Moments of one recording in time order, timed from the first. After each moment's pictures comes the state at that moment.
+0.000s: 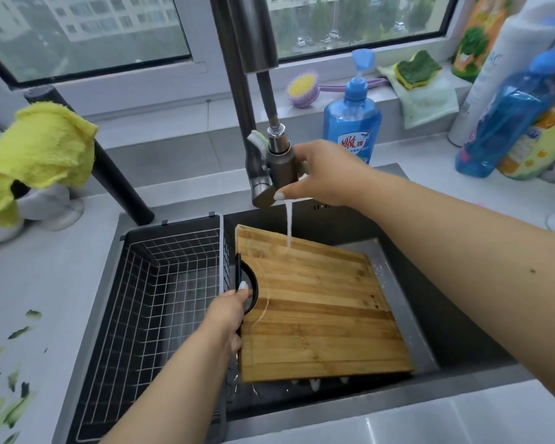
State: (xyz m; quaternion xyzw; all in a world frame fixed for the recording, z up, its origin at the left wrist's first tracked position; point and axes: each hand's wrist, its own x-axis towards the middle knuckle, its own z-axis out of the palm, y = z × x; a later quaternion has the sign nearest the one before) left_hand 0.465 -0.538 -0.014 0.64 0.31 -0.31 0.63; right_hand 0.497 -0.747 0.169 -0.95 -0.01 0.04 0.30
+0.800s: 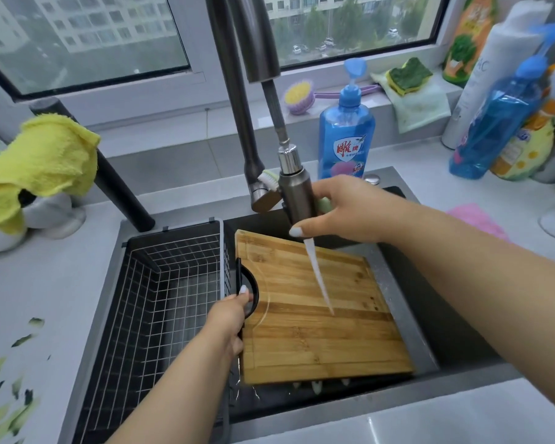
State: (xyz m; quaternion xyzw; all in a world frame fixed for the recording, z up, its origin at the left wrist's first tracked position) left_hand 0.460 -0.541 -0.002 0.64 0.31 -0.30 0.63; right_hand 0.442 -0.755 0.171 -0.94 0.01 0.11 0.32
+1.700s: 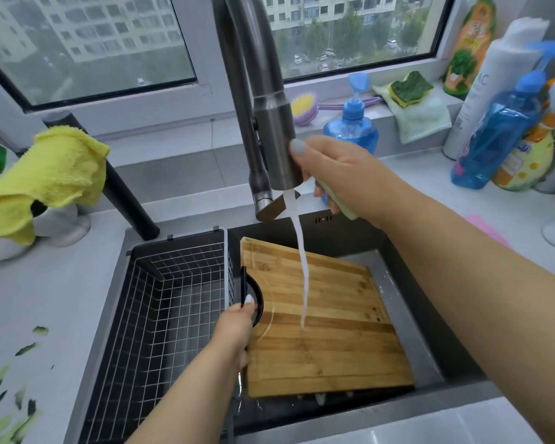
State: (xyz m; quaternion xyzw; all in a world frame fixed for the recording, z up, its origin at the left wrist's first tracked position) left_hand 0.455 -0.544 0.001 0.68 0.30 -0.29 0.60; right_hand 0.452 -0.744 0.205 -0.87 -0.01 -0.03 0.49
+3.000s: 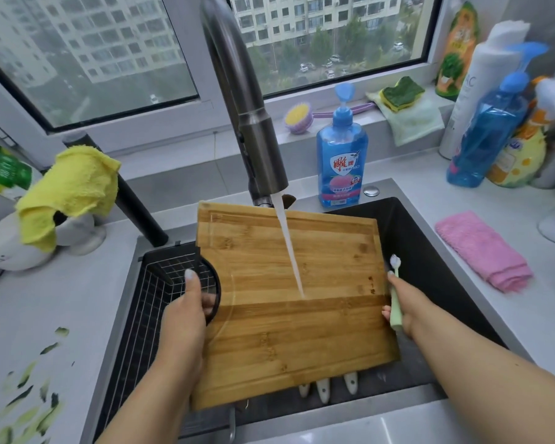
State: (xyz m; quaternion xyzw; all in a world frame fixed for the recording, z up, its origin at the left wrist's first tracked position) left_hand 0.427 -0.512 0.093 0.79 0.17 -0.04 0.59; right_hand 0.392 -0.826 -0.034 -0.47 0.52 0.07 0.71
